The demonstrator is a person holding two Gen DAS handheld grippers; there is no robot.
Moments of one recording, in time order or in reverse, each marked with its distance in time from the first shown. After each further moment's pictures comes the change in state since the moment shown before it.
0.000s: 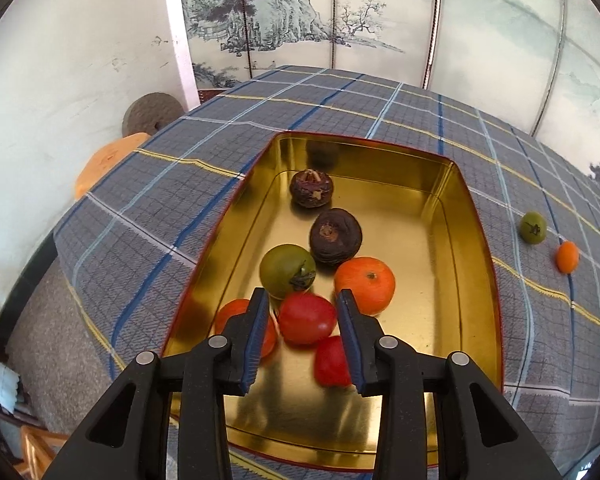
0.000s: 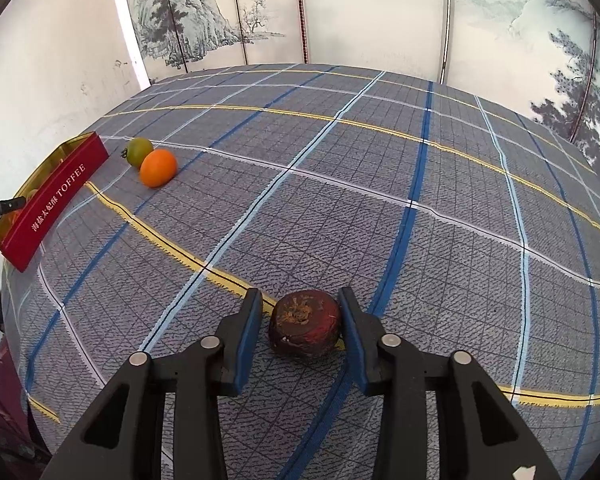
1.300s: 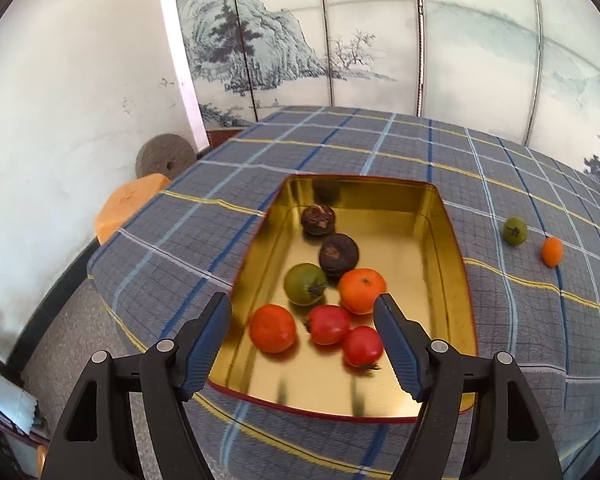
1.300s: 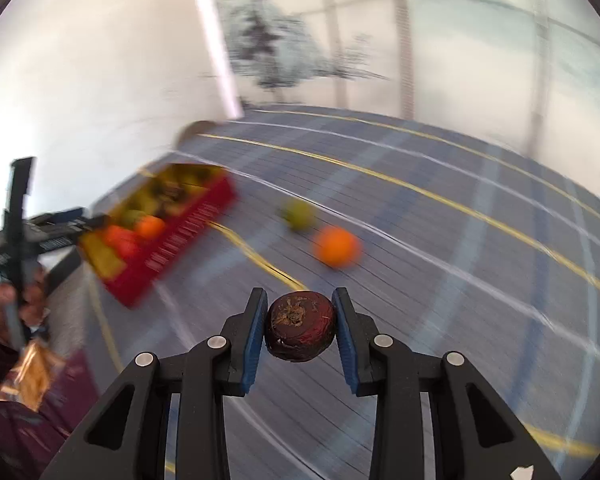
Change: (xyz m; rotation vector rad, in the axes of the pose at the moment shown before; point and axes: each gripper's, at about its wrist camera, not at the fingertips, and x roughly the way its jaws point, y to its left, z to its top) left arm -0.056 -0.002 -0.012 0.066 -0.144 0.043; right arm -0.026 0.152 0.074 -0.207 -0.111 0.302
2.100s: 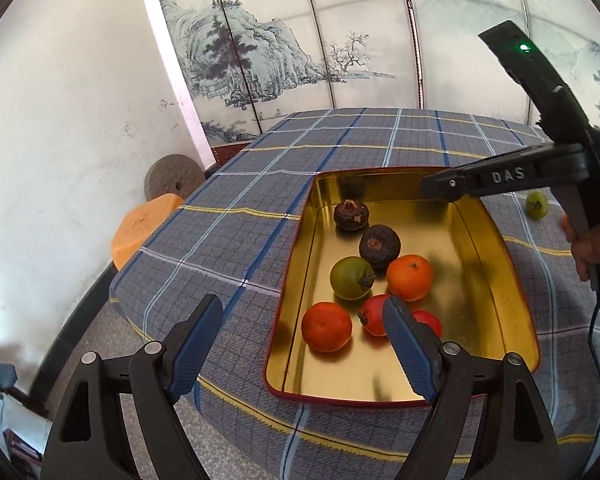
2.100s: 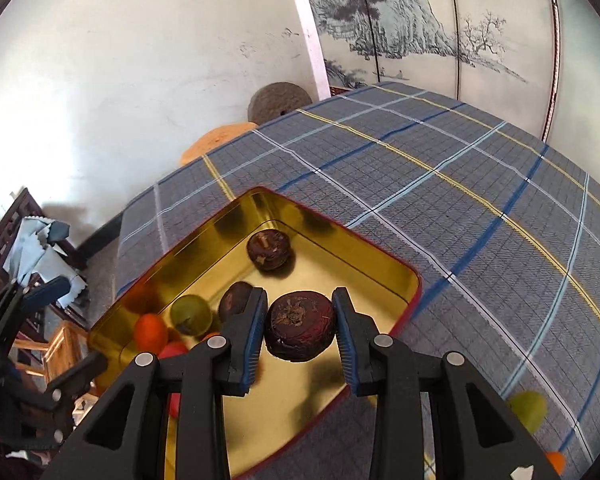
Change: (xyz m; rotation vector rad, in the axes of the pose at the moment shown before) left arm 0.007 0.025 -0.011 0.101 -0.028 0.048; right arm 0.197 0.096 0.108 -0.098 0.157 0.162
